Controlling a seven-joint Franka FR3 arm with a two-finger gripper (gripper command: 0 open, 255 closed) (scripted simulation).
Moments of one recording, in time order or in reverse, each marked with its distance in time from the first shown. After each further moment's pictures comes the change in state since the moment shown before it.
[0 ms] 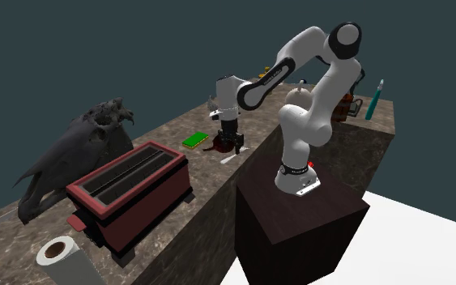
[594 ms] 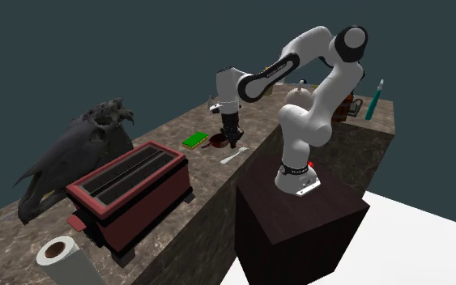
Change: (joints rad) arm -0.017 -0.079 0.064 0.039 0.030 -0.133 0.014
